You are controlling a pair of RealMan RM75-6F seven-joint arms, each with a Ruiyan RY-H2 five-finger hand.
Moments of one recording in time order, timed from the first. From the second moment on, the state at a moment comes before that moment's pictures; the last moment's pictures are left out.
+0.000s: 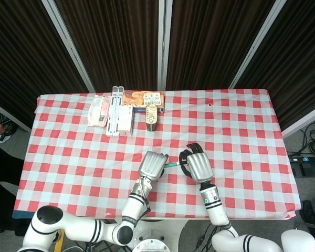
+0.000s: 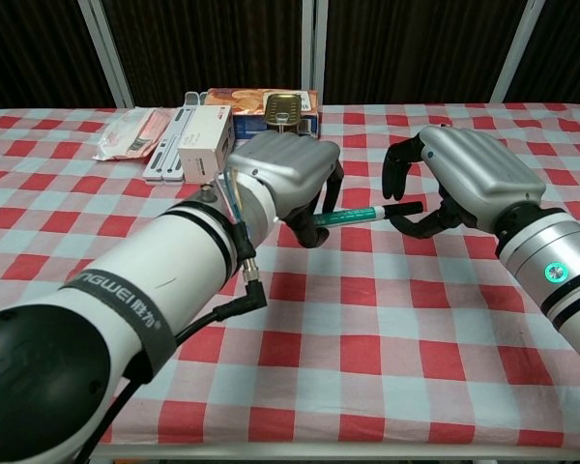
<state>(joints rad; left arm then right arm) -0.97 -2.09 -0.32 -1.47 0.73 1.25 1.04 0.48 -1.89 0.19 -1.29 -1.40 1.27 -0.34</state>
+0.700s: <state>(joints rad) -0.97 -2.06 -0.31 -1.50 0.73 1.25 1.02 0.48 -1.88 0.17 -1.30 -1.40 1.28 -0.30</state>
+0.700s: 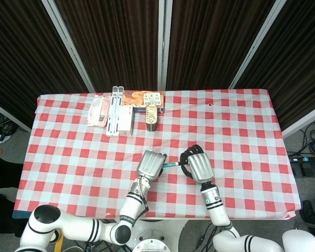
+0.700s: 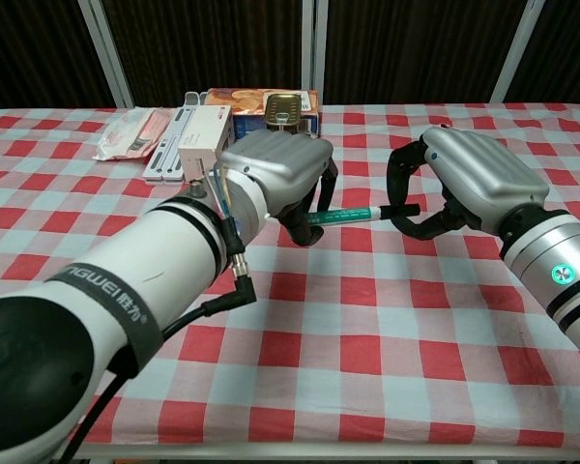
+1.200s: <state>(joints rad) -0.92 -2.00 -0.27 -1.51 0.75 1.26 0.98 0.46 -1.86 0.17 -1.28 -1.41 1.31 -0.25</state>
